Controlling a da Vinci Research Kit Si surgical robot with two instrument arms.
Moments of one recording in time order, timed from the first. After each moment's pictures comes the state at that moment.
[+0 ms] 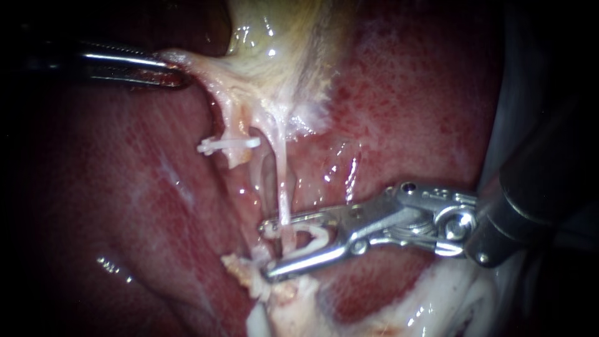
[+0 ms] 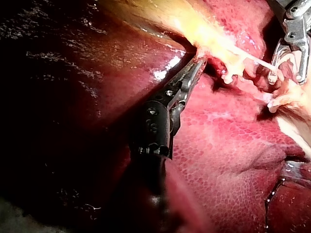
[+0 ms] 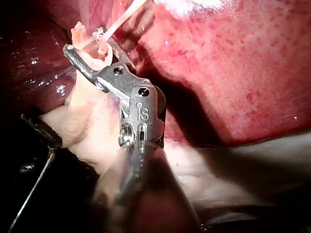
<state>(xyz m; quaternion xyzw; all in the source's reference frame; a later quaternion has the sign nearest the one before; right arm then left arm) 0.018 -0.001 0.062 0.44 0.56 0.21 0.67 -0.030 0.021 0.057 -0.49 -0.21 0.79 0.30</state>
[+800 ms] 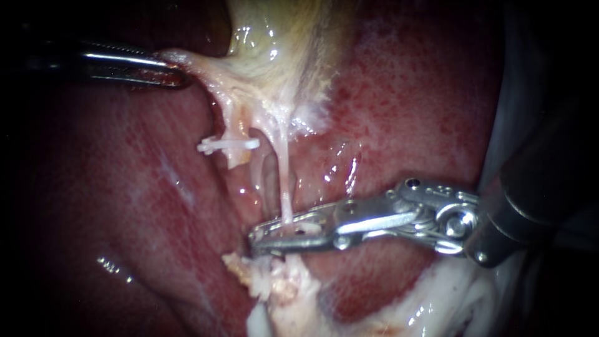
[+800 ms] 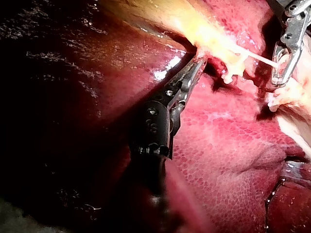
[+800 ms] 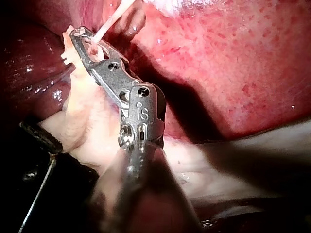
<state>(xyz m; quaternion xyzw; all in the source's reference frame) 0.018 -0.001 0.063 0.47 0.54 0.22 0.66 -0.030 0.021 0.057 -0.49 -0.21 0.79 0.30</state>
